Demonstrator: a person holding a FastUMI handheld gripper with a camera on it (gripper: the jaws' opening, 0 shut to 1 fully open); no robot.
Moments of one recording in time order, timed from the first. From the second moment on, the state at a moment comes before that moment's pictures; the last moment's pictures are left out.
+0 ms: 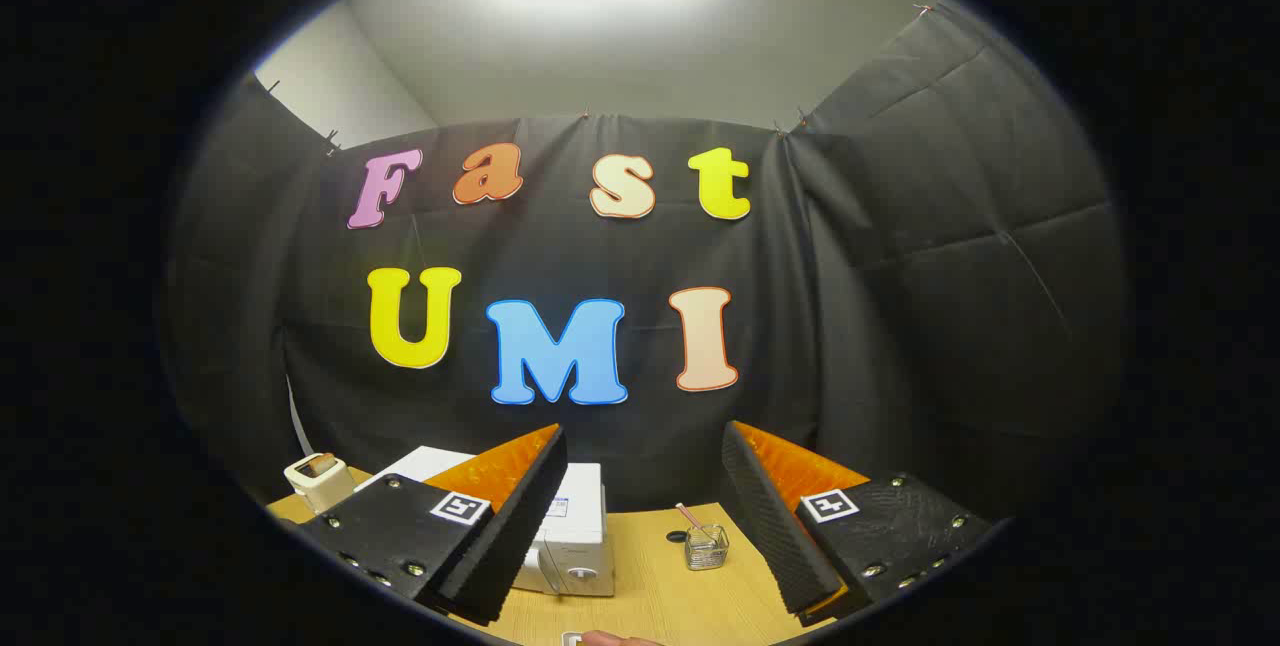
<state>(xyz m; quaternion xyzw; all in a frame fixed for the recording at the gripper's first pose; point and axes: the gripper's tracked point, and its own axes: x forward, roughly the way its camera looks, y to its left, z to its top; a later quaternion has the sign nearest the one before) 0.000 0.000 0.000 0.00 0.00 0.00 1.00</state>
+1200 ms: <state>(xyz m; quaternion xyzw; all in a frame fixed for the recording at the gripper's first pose) -0.005 -0.006 -0.050 0.01 0.06 0.00 1.00</state>
